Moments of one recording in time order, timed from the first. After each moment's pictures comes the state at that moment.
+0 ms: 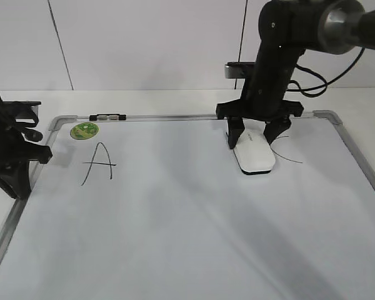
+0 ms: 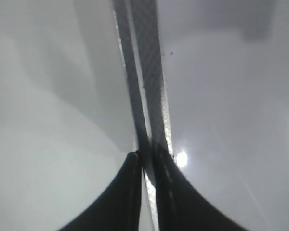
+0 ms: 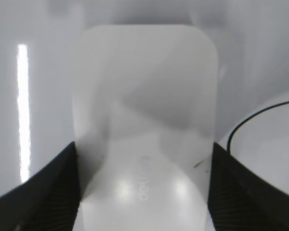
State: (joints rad) left arm -0.13 1.98 -1.29 -0.10 1.03 0.03; right arm 0.31 2.29 -1.96 0.08 1.23 0.15
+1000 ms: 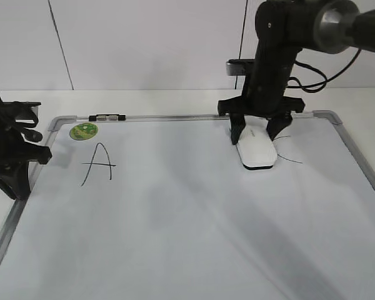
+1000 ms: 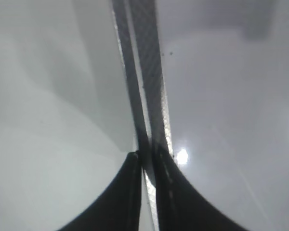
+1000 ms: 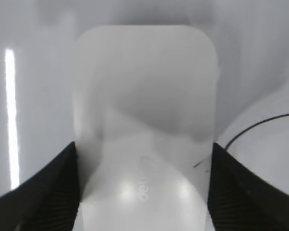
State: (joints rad) left arm -0.13 1.98 -1.29 -0.10 1.04 0.03; right arm 0.31 2.32 -2.01 0.01 1.24 0.20
